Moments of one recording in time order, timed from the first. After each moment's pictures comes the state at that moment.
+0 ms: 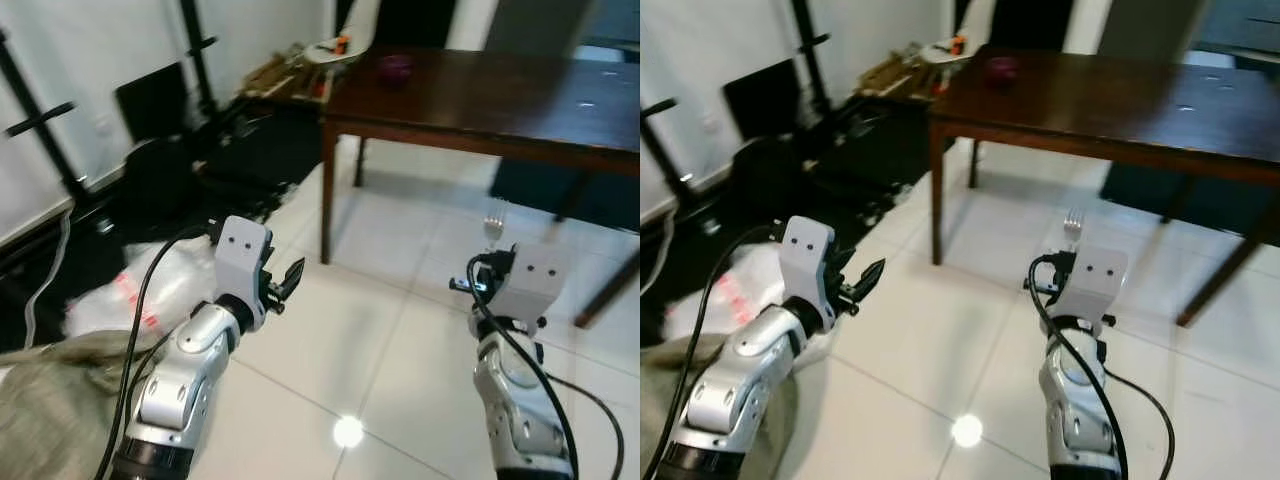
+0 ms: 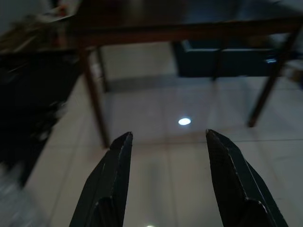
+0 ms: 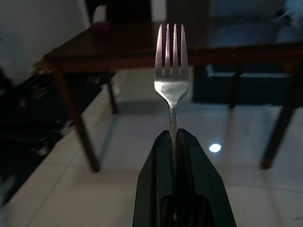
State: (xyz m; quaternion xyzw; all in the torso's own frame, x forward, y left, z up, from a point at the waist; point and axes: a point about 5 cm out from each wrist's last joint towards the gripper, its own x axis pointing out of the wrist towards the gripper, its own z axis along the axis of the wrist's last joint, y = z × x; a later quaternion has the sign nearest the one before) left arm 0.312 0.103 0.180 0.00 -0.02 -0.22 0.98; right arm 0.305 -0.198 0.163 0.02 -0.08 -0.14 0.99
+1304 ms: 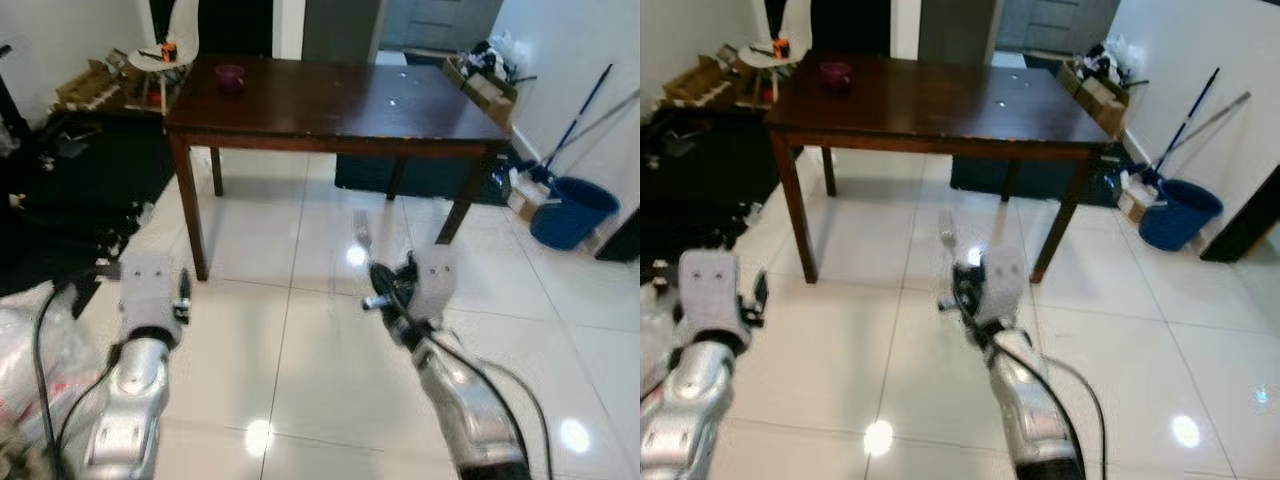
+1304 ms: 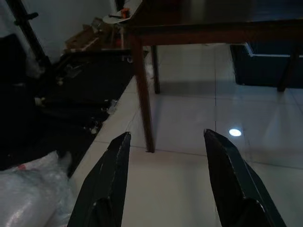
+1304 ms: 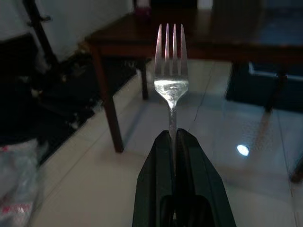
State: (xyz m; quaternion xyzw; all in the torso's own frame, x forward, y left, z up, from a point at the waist) left arm 0.297 0.185 0.143 0.07 -0.01 0.09 0.99; right arm 0.316 -0.130 0.143 0.05 -0.04 0.13 0.99
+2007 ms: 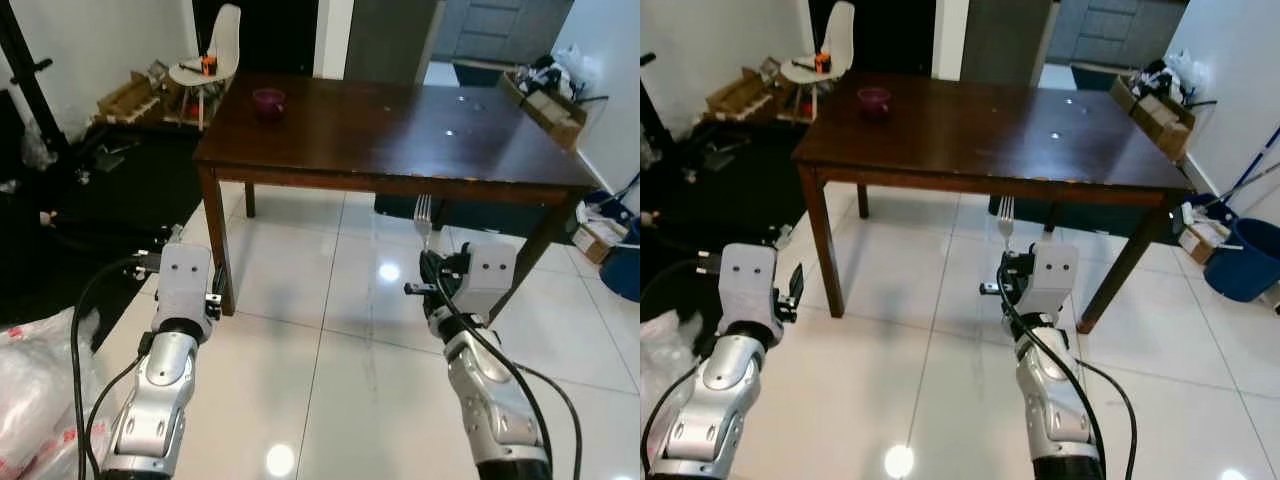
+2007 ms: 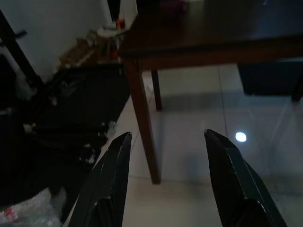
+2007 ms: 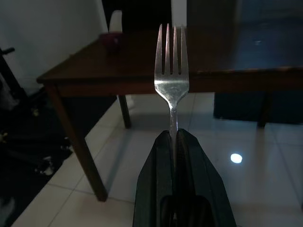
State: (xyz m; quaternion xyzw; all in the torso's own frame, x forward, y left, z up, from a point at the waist) left arm 0.304 0.168 0.143 0.08 -0.02 0.04 1.00; right arm 0.317 -0.154 0.150 0.07 -0.07 0.04 0.99
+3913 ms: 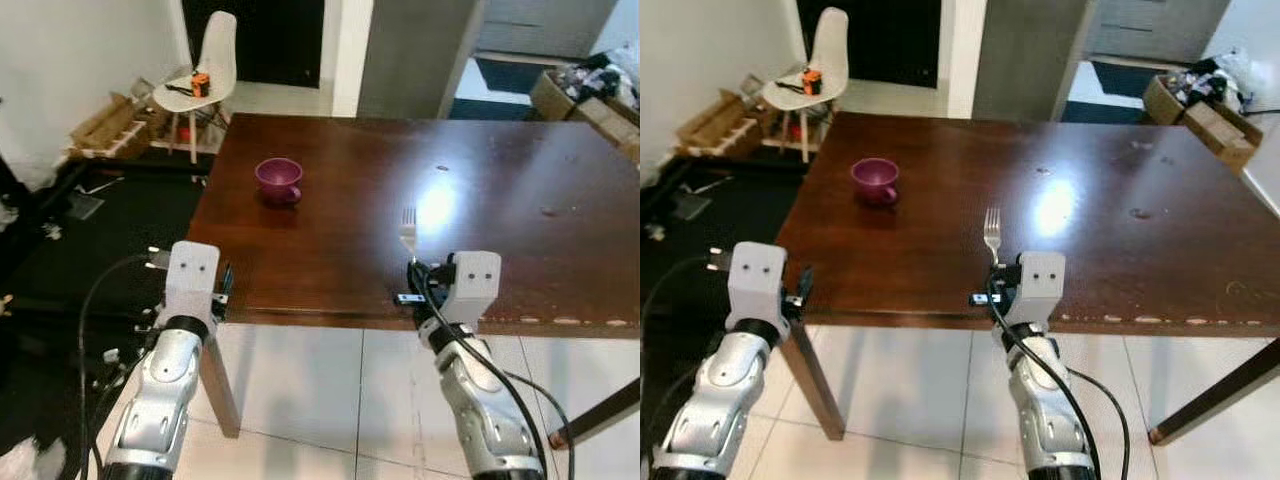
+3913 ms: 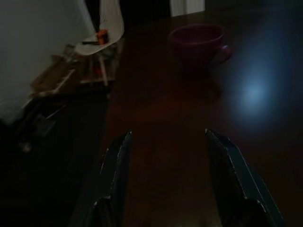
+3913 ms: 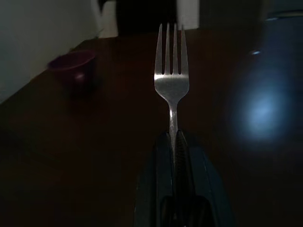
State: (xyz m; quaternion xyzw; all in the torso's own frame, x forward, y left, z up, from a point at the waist) left arm 0.309 0.157 0.146 0.09 -0.03 0.01 1.00; right arm 0.312 -0.157 0.141 0.06 -0.05 0.04 1.00
